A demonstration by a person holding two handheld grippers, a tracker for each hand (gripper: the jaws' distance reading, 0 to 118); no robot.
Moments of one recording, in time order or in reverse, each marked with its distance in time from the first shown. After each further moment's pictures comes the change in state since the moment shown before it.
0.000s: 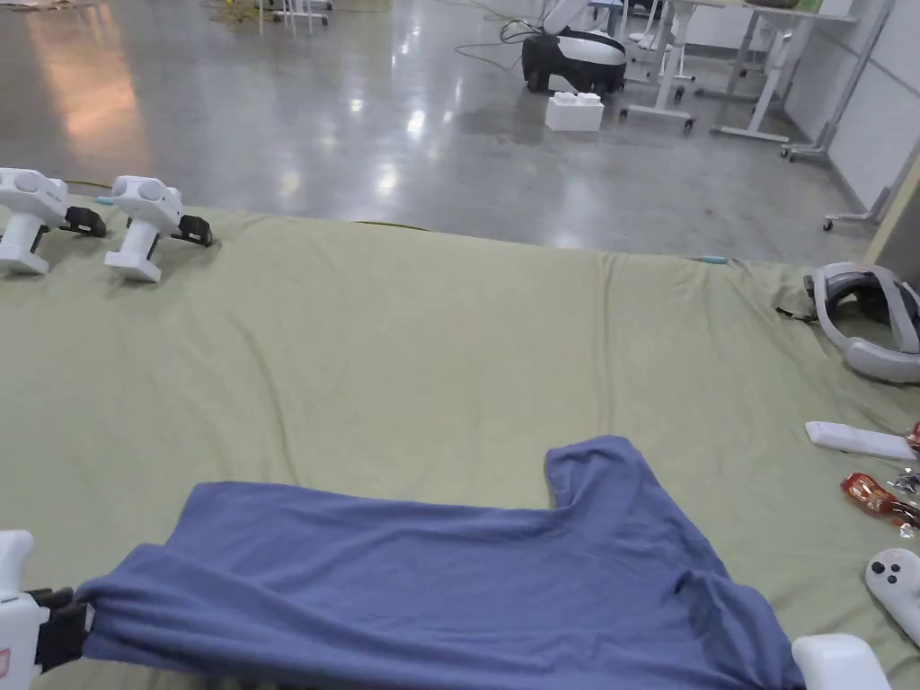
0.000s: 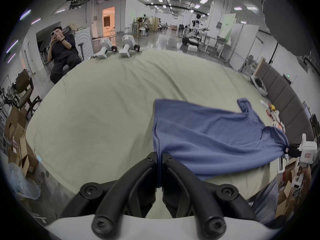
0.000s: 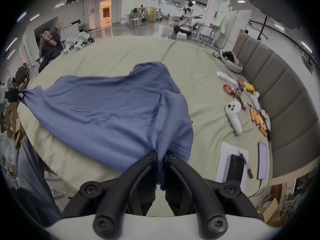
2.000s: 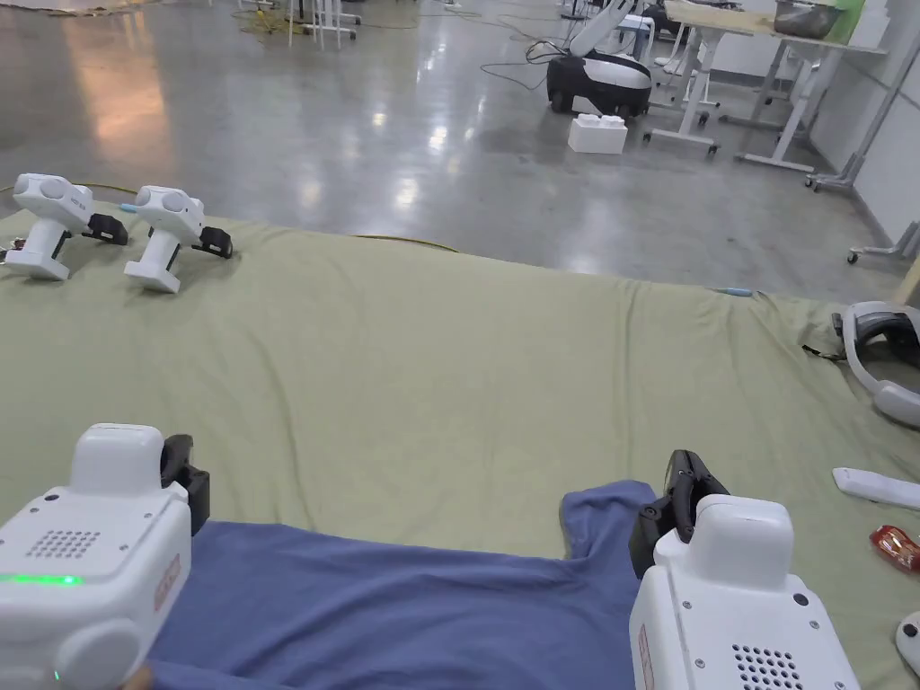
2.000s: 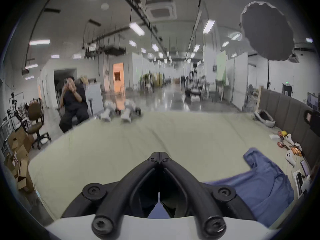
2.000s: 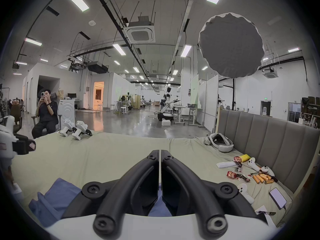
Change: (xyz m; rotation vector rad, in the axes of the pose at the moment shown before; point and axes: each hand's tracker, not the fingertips) left arm 0.064 0.078 -0.044 0.510 0.124 -0.051; right arm -0.118 0.119 0.025 0.890 -0.146 -0.152
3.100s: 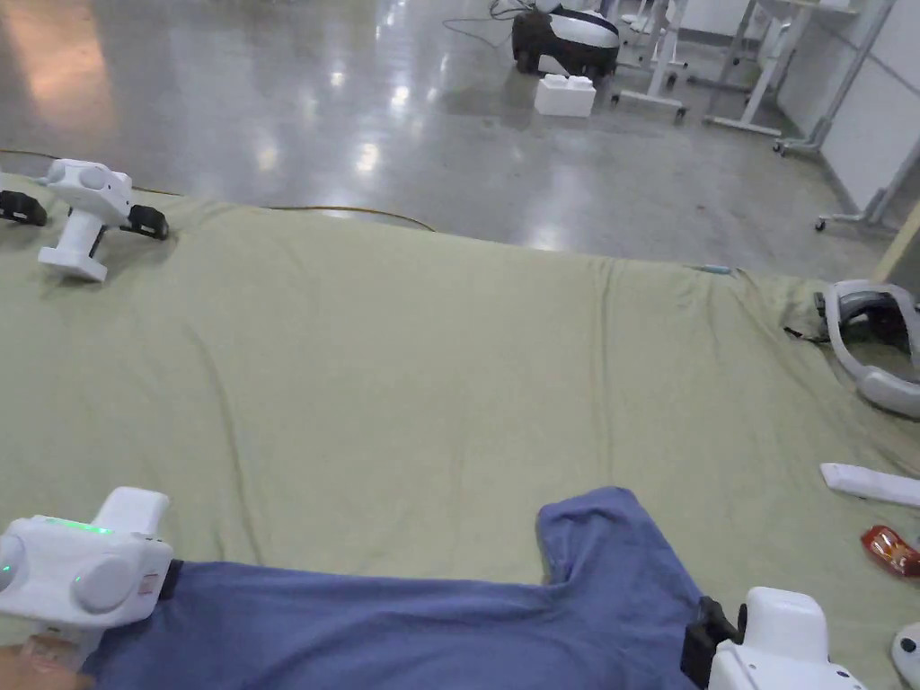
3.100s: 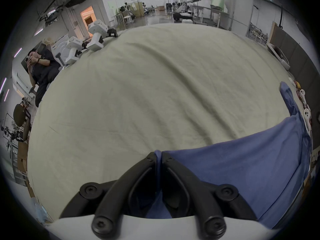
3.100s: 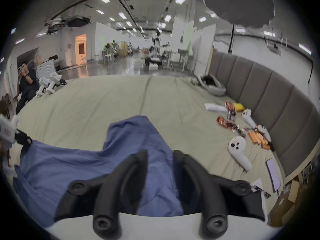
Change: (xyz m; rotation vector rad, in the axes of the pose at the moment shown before) left arm 0.005 -0.065 -0.187 -0.632 -0.093 -0.172; right arm 0.092 -0.099 -0.093 -0.597 -0.115 -0.011
